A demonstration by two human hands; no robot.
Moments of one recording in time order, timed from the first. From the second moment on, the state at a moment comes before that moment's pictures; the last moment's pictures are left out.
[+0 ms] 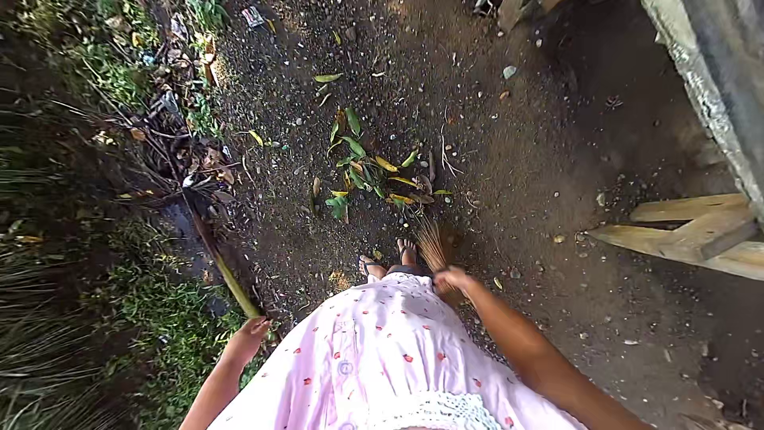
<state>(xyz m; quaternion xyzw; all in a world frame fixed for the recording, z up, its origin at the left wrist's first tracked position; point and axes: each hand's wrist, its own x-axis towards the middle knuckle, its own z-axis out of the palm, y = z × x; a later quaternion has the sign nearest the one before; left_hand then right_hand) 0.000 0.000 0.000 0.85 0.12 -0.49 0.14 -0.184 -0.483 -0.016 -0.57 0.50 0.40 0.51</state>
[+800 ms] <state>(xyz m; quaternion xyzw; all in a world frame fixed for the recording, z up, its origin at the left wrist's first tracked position) -0.087 0.040 -0.141 0.80 0.16 -0.54 0.22 -0.151 -0.502 0.239 -0.51 0.66 0.46 0.30</state>
